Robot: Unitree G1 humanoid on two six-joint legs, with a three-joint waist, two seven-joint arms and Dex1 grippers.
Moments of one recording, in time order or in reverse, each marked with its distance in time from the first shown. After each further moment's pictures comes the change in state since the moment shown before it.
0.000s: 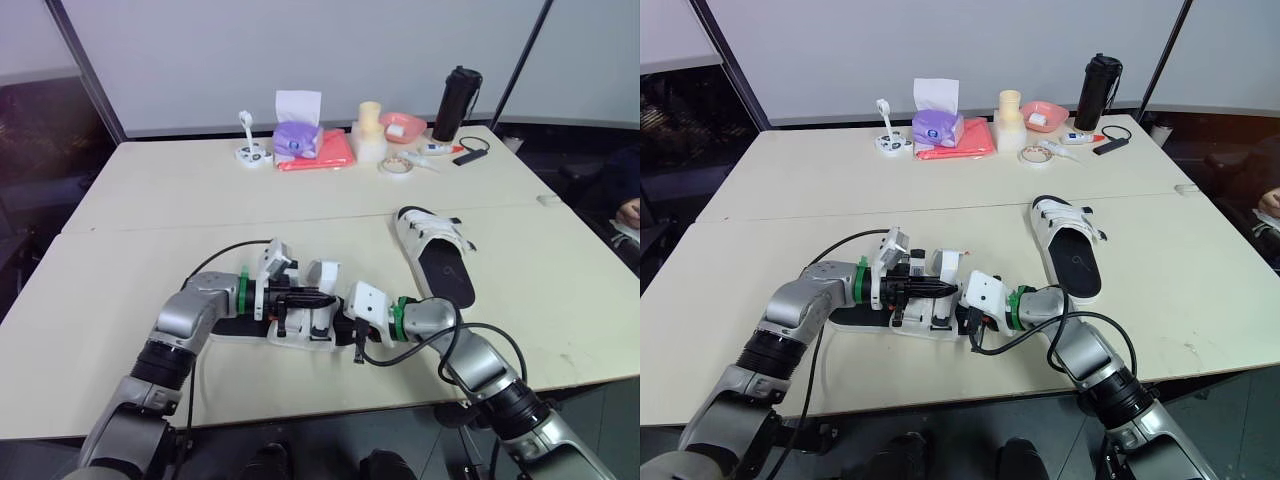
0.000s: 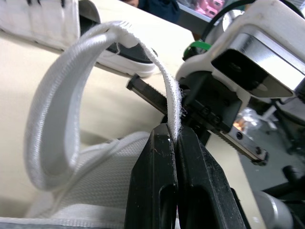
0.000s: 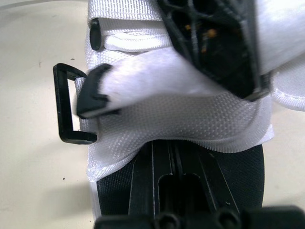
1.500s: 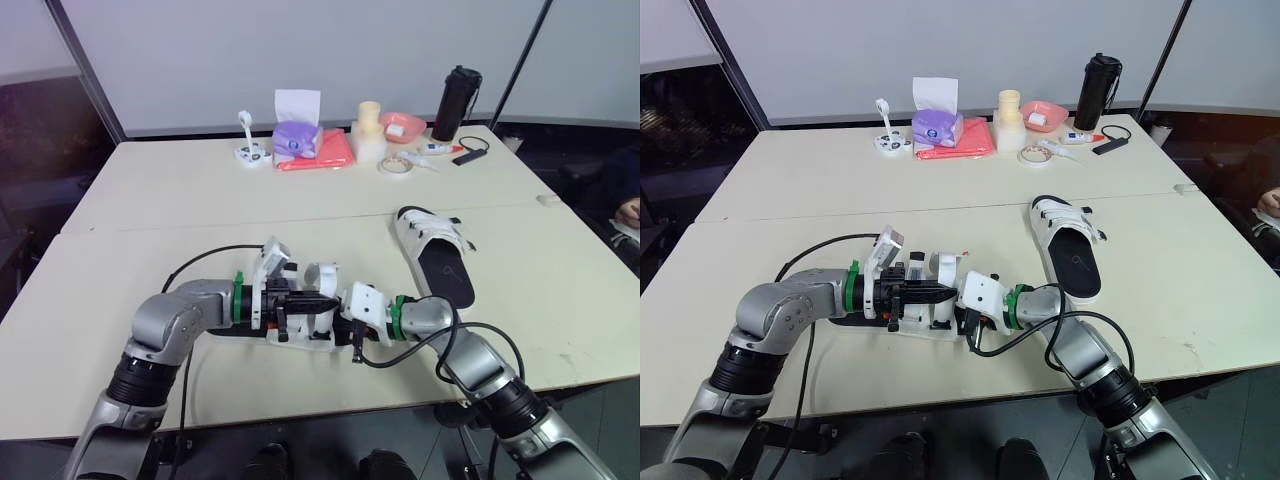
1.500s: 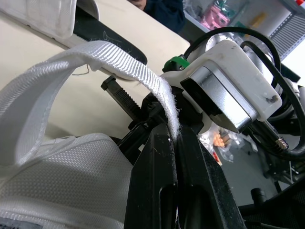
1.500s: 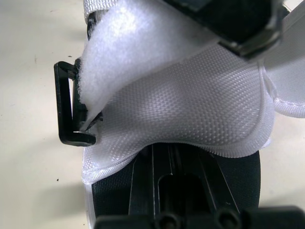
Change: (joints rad) left arm 0.075 0.041 0.078 -0.310 -0.218 0.404 0.204; right arm -0.007 0.000 0.016 0.002 -0.027 -0.017 -0.006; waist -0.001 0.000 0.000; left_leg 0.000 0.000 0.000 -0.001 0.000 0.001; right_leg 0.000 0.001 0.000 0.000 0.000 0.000
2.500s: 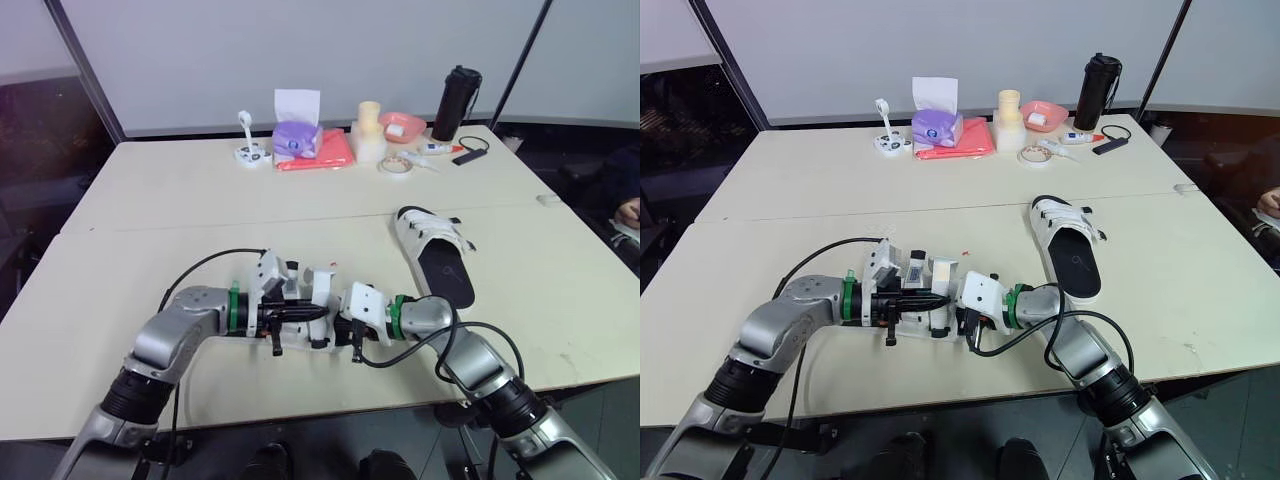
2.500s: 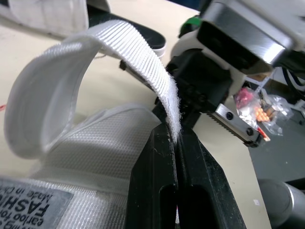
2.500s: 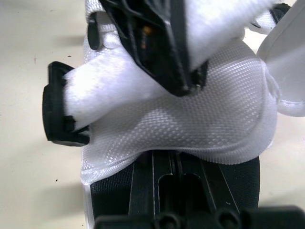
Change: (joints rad) left arm 0.085 0.056 -0.090 0.033 0.182 -0.376 -0.082; right arm -0.007 0.000 0.004 0.002 -0.001 0.000 0.001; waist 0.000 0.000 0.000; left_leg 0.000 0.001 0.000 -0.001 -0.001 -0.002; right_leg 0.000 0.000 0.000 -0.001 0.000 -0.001
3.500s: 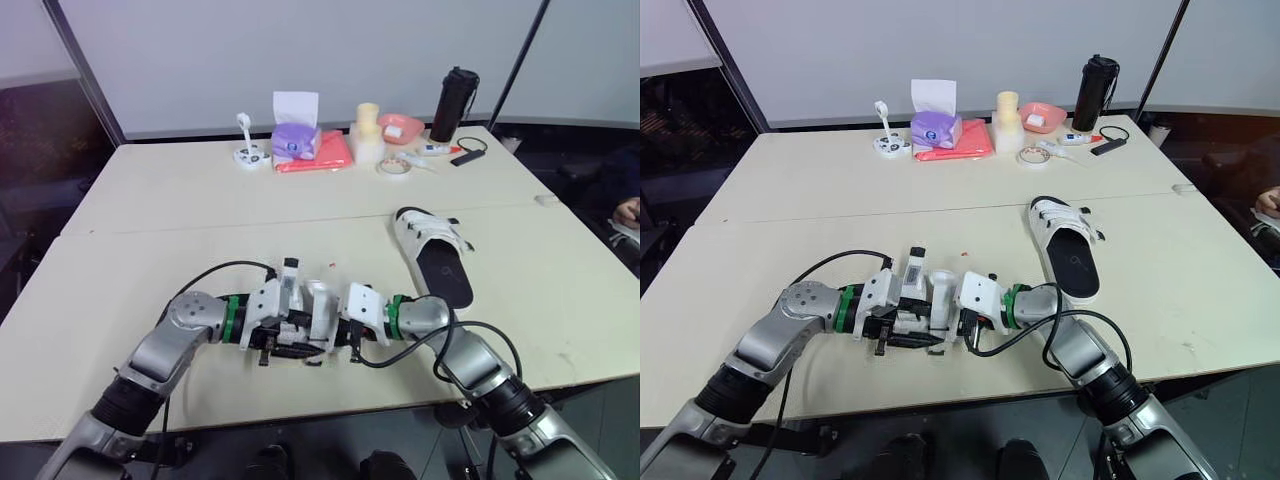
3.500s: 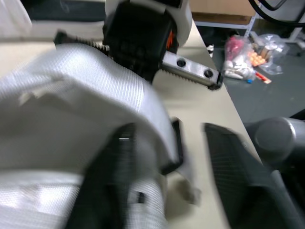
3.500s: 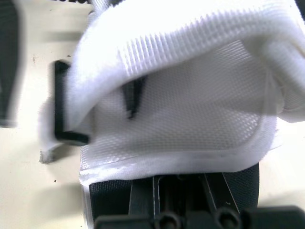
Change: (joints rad) left arm 0.045 0.095 -0.094 0.006 0.115 -0.232 -0.138; right arm -0.012 0.003 0.016 0.020 -0.001 -0.013 -0.008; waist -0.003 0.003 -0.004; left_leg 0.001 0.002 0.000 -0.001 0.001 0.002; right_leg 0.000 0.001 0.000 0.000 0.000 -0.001
